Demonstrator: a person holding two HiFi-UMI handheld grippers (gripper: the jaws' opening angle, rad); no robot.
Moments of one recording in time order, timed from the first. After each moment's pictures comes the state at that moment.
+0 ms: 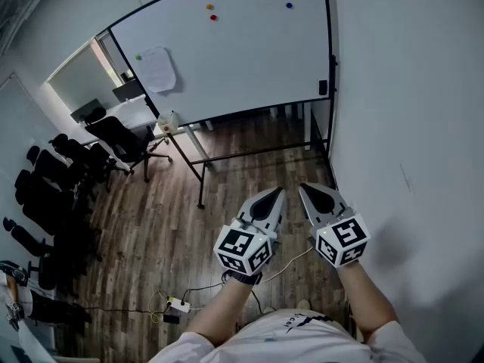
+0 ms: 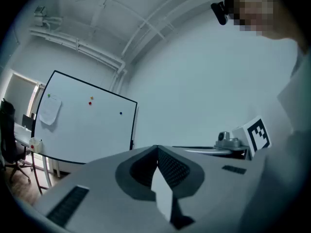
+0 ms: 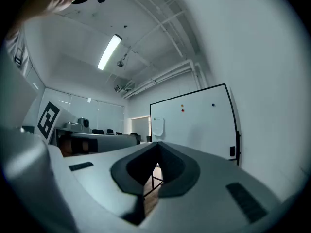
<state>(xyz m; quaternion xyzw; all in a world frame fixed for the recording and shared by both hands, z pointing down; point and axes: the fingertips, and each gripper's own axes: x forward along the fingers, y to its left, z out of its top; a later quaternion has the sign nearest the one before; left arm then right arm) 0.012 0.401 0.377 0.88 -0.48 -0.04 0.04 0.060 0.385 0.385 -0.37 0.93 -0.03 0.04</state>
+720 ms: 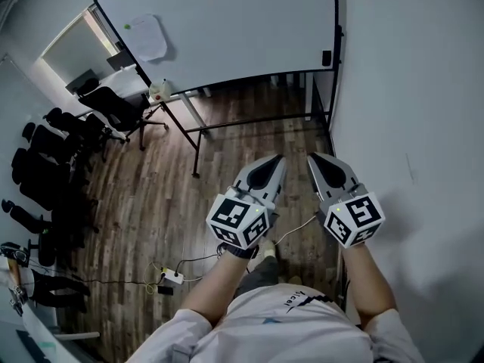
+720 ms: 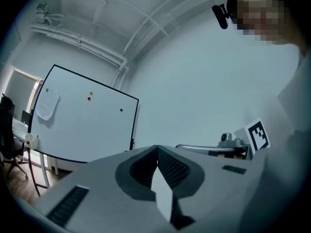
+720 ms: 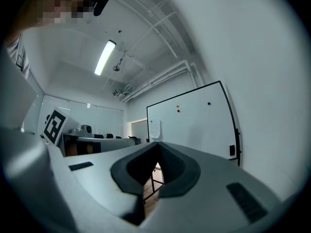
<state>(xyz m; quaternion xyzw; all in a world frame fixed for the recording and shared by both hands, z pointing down) 0.036 0.344 0.382 0.88 -0.48 -0.04 0.04 0.102 0.333 0.382 -0.37 0.93 -0.04 0.07</state>
